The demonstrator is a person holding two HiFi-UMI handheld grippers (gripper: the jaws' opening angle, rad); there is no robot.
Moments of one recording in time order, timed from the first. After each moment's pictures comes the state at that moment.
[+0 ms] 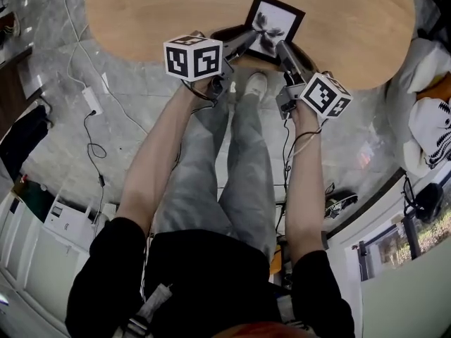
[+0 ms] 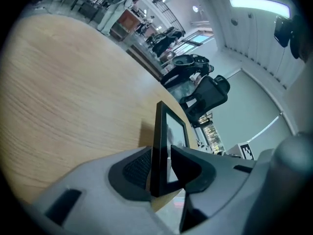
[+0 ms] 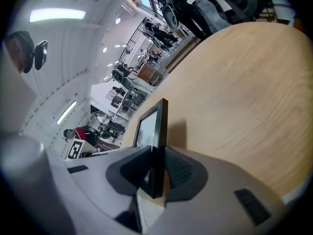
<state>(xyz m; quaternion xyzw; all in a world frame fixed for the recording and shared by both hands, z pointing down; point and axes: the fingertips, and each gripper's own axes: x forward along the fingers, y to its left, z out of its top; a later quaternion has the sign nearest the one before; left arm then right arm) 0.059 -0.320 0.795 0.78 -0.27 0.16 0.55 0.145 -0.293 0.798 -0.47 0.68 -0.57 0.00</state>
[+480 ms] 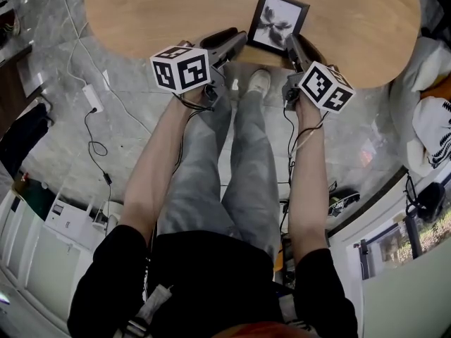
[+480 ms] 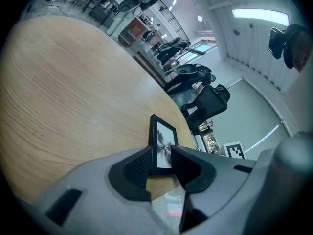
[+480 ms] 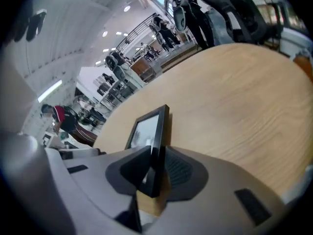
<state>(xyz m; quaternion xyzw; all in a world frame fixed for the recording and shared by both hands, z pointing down) 0.023 -0.305 0.787 0.76 -0.30 0.12 0.56 0.157 -0.296 0.823 -0.53 0.67 -0.52 -0.10</state>
